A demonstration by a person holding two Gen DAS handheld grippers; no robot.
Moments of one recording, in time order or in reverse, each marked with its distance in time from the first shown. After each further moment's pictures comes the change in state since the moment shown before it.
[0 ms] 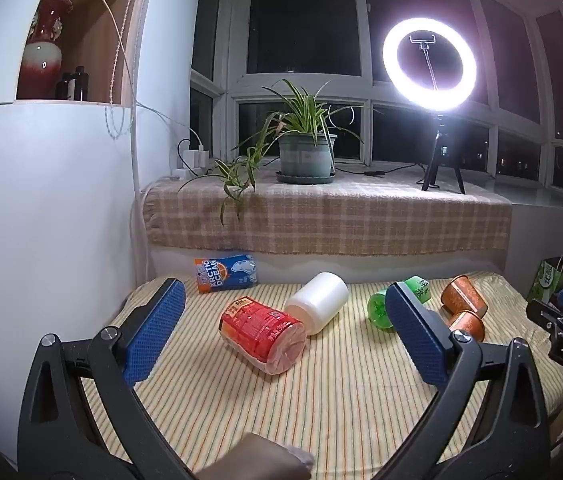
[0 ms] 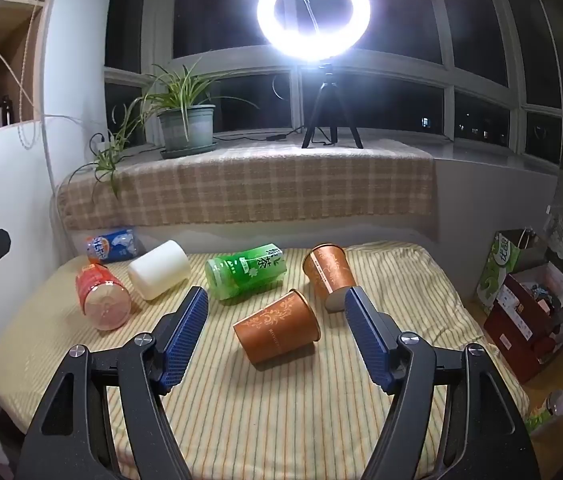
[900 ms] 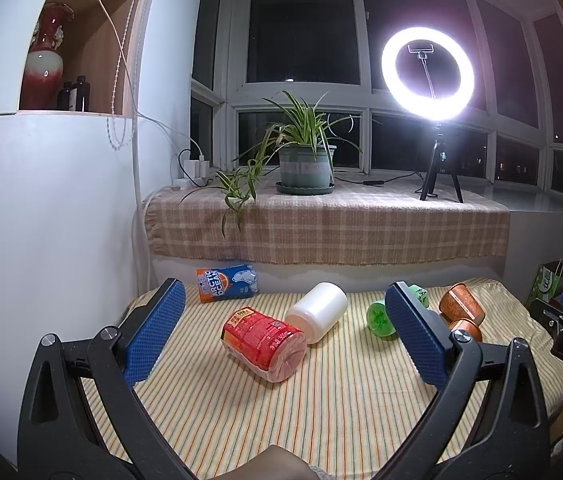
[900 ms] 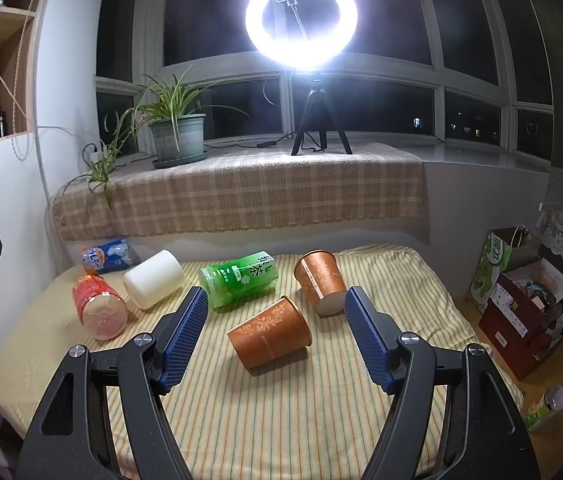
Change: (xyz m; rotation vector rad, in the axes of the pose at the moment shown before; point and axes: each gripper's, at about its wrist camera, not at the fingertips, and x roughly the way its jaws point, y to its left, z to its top) left arm -0.007 0.001 0.008 0.015 -0.019 -0.002; right arm -0.007 -0.003 0.007 0.027 -0.009 -0.012
